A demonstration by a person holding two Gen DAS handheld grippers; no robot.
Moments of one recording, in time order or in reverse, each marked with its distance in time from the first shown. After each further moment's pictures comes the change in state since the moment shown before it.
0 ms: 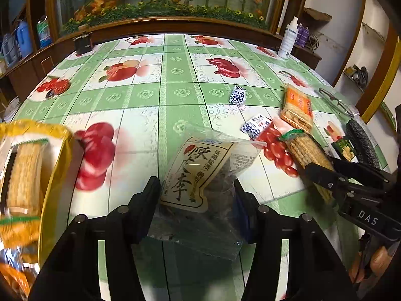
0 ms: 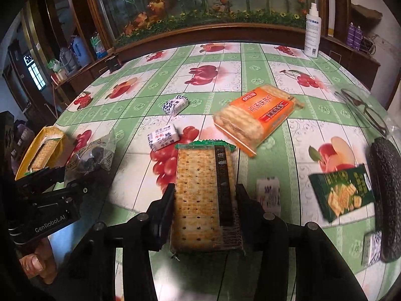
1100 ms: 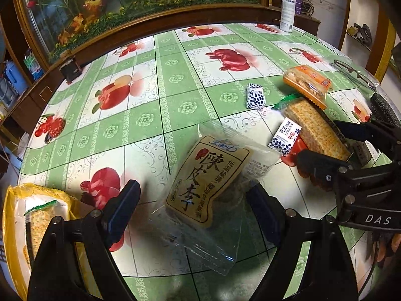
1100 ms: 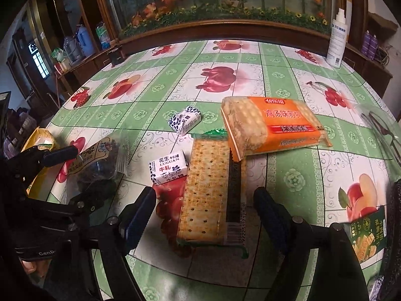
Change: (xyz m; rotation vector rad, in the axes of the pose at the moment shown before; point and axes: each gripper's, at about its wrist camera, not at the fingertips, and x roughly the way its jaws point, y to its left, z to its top) left arm 0.042 -0.005 0.041 0.212 0.071 0.125; right arm 0.050 0.014 0.046 -0.056 0.041 0.002
